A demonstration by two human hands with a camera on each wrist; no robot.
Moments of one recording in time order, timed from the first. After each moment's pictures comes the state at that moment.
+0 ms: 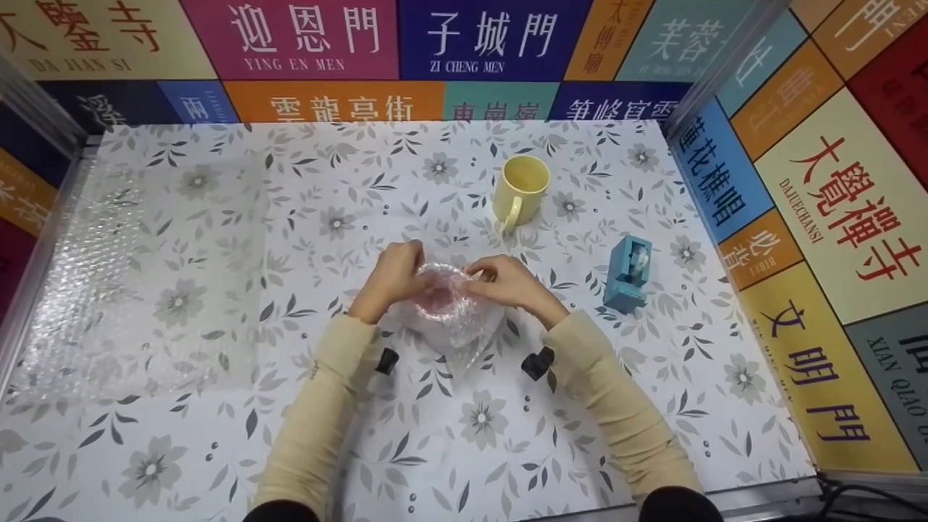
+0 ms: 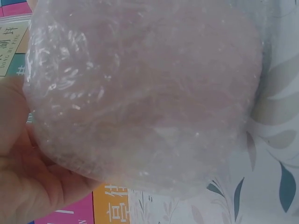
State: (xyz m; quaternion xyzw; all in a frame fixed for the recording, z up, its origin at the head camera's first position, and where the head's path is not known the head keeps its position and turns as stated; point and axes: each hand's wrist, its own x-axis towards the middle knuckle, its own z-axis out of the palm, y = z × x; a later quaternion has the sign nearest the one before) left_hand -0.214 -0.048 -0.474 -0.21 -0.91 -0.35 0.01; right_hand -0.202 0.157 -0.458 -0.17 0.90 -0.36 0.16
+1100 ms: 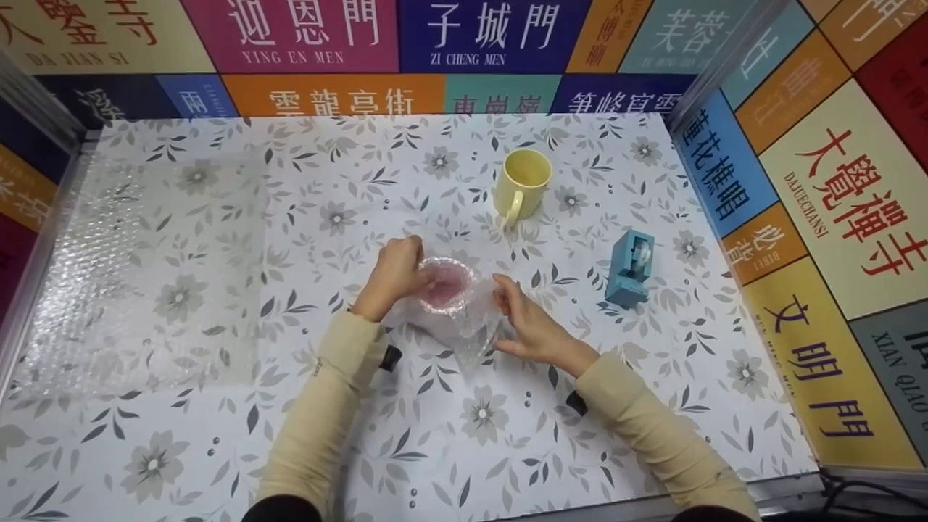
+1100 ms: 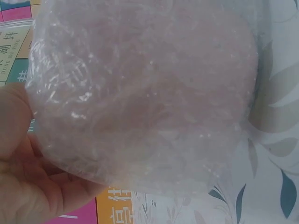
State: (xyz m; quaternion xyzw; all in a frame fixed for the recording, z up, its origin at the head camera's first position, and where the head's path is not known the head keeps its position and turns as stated) left_hand -0.211 -0.044 -0.472 -0.17 -0.92 -0.34 0.00; right_hand -0.146 0.199 -0.503 -0.40 0.86 -0.32 -0.03
